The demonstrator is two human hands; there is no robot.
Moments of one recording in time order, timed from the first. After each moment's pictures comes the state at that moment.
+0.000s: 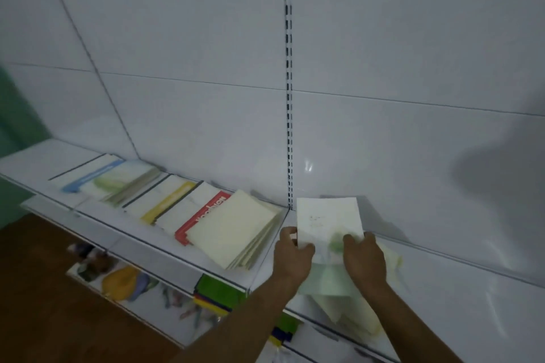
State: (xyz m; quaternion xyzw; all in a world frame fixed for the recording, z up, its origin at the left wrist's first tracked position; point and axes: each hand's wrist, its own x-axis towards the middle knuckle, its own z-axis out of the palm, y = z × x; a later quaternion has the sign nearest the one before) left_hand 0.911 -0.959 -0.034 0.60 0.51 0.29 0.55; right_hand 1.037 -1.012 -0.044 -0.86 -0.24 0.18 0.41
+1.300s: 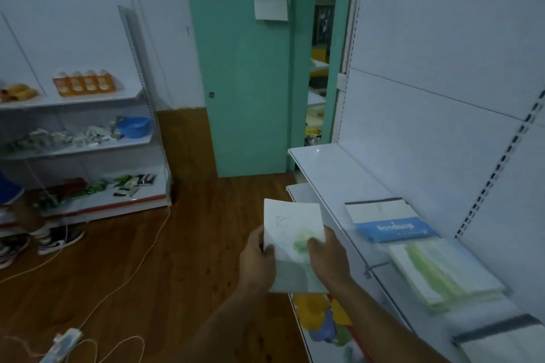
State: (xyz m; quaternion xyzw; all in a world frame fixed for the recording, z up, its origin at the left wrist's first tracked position) left_hand 0.208 -0.613 -0.018 0.37 0.75 0.49 0.25; right_hand 0.326 -0.533 -0.023 -0.55 -0.67 0.38 0.32
